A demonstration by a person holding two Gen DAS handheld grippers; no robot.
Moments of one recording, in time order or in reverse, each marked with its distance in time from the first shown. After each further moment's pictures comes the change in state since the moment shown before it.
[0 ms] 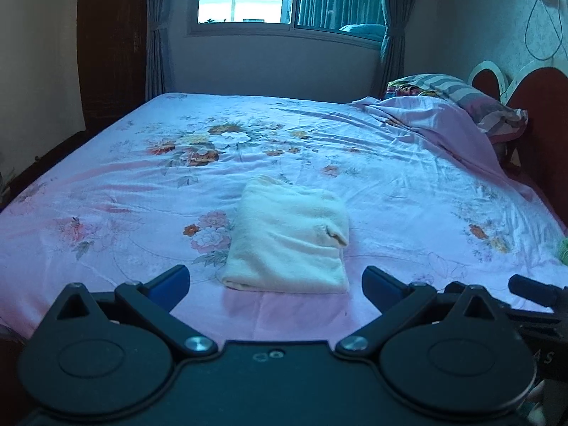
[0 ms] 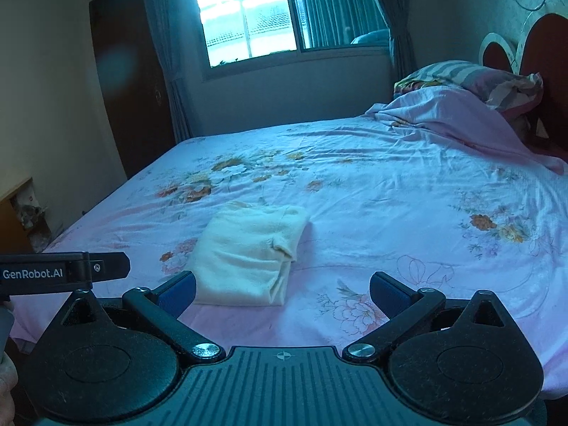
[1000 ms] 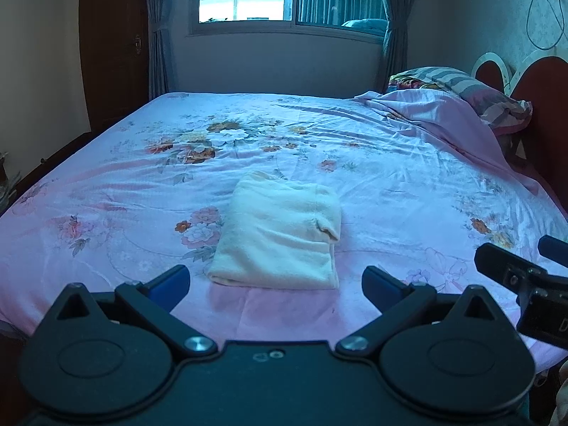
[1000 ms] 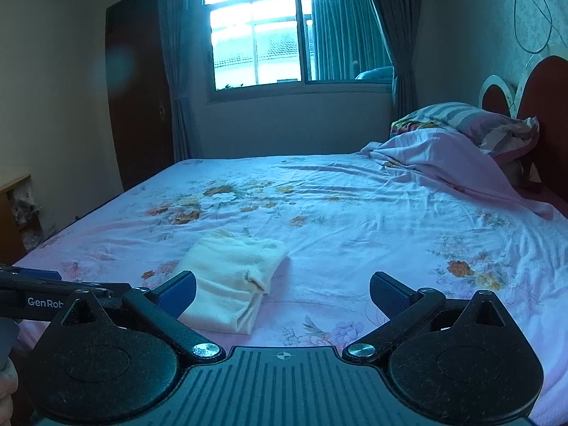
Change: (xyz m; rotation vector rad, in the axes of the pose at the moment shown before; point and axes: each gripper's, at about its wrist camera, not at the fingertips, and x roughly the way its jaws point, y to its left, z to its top) left arm 0.003 -0.030 -0.005 -0.003 0.014 0.021; right arm -0.022 -0.033 0.012 -0.095 -0.100 -0.012
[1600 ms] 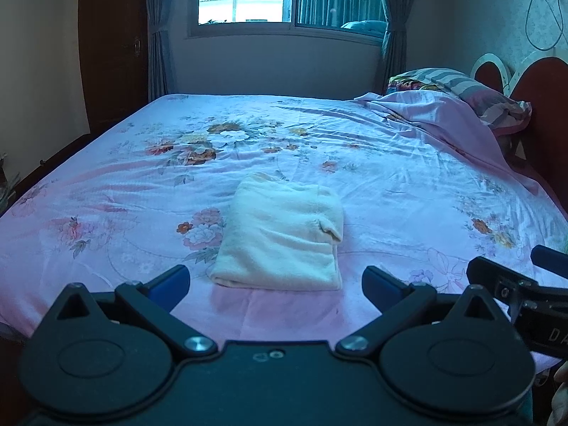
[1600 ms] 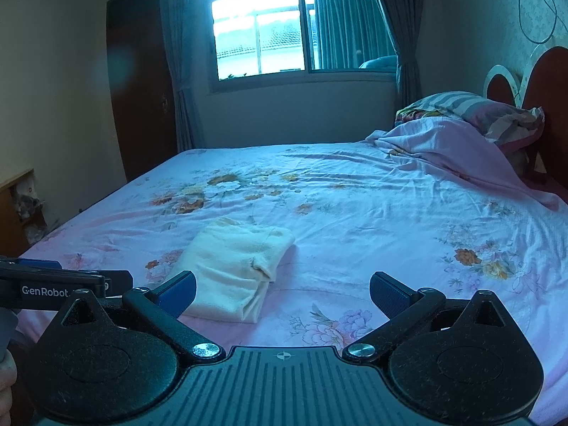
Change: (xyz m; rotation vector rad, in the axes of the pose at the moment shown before) left arm 0.003 0.004 0.000 0.004 -0.006 -0.003; right arm 0.008 0.000 -0.006 0.005 0.038 0.016
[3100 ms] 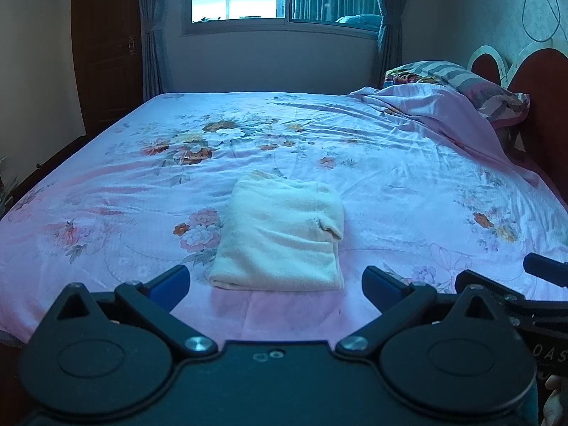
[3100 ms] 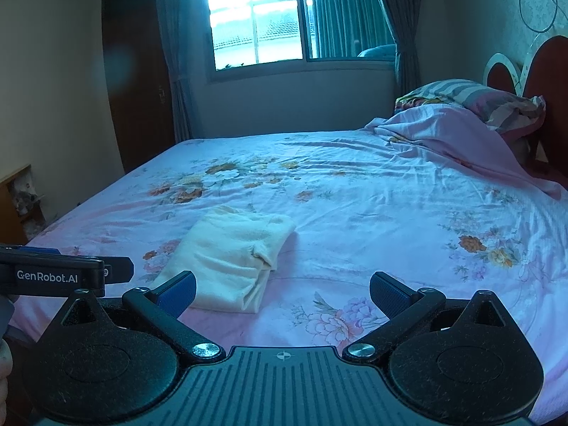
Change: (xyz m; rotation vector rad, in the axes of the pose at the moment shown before) left arm 0.009 0.001 0.001 0.020 0.011 -0.006; right arm 0.016 0.001 -0.007 0.015 0.035 -0.004
